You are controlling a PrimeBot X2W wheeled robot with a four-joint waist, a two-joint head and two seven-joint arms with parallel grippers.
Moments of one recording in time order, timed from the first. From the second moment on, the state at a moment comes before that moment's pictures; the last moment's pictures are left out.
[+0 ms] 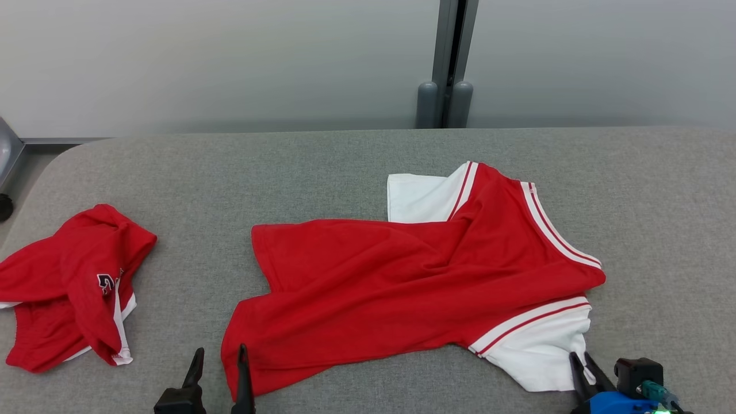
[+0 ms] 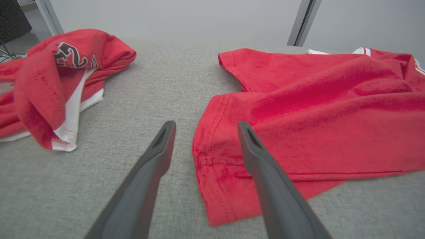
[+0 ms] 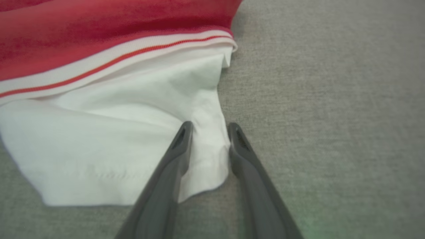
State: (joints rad) left arm 0.03 0.05 -0.12 0.44 -0.17 0.03 -0.26; right arm -0.21 -0.07 -0.05 0.94 0.05 0.13 -0.30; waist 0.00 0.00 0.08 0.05
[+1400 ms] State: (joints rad) left arm -0.01 0.05 -0.18 0.61 -0.34 -0.05 -0.27; right arm -0.11 -0.05 -0.16 0.62 0.04 0.13 -0.26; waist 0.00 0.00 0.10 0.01
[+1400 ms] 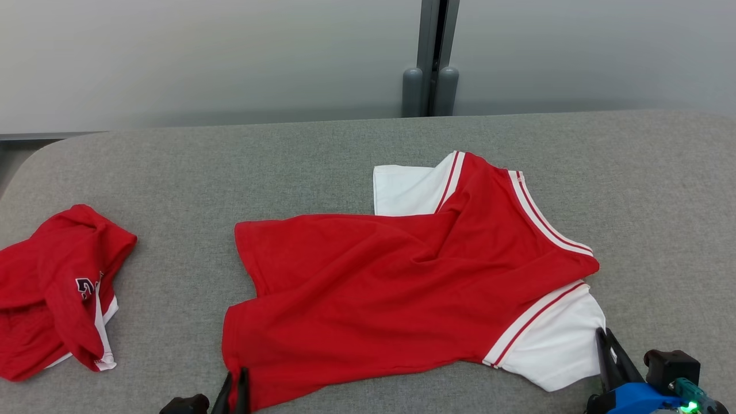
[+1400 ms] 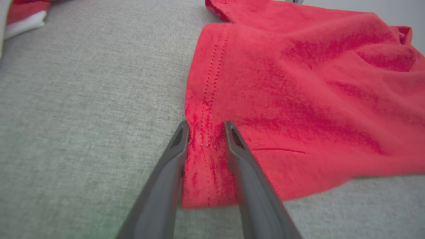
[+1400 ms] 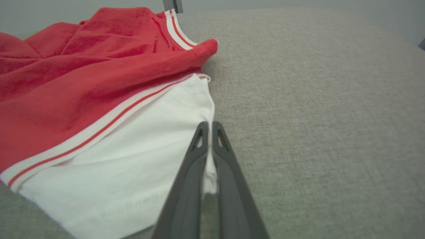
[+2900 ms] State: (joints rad) left arm -0.68 0.26 -0.20 0.17 -0.24 -0.12 -0.21; right arm -0.79 -0.32 0.03 0.21 0.28 0.13 -0.26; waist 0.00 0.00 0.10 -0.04
